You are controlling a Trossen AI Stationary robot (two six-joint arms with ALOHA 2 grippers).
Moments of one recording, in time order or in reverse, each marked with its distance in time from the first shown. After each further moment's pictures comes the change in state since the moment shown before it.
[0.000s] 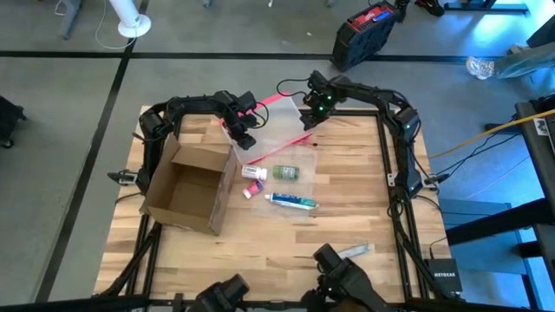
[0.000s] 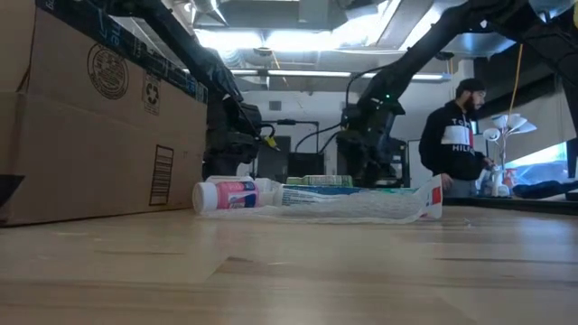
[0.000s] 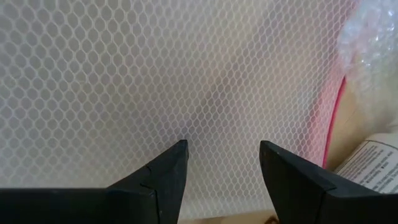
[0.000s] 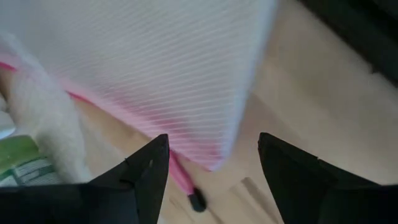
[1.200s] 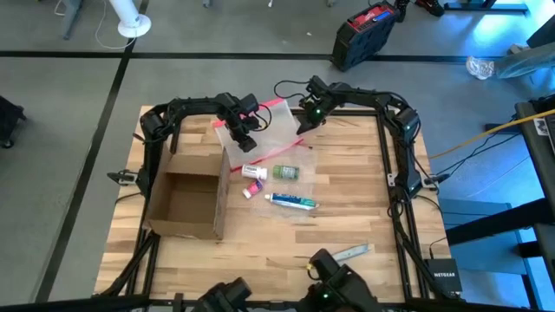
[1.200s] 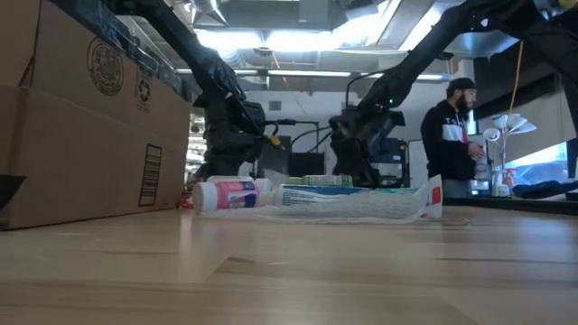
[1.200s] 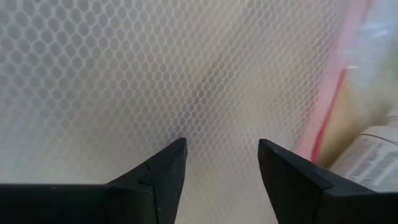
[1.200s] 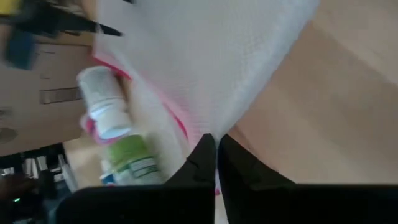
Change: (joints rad) left arm -0.027 0.000 0.000 0.016 -0.021 0.044; right arm 0.031 -0.019 -0.099 0.189 -0.364 0.151
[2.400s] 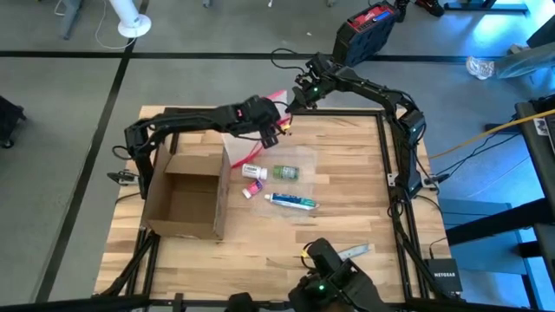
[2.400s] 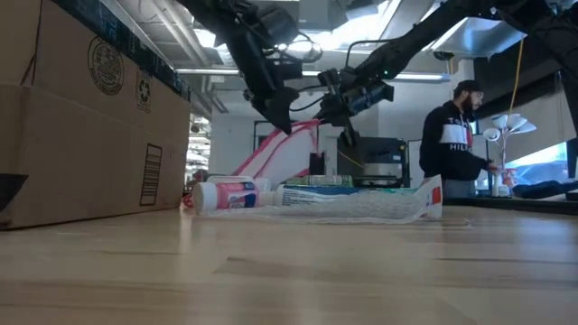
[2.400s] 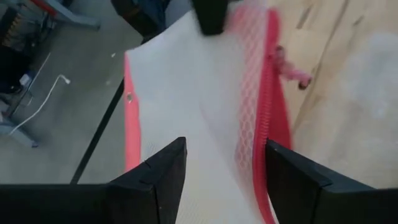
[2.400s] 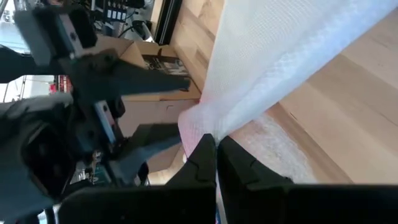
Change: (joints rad) left arm -0.293 -0.216 0.062 0.389 -0.658 0.075; right arm -0.006 -0.055 0.212 0.038 -0.170 0.298
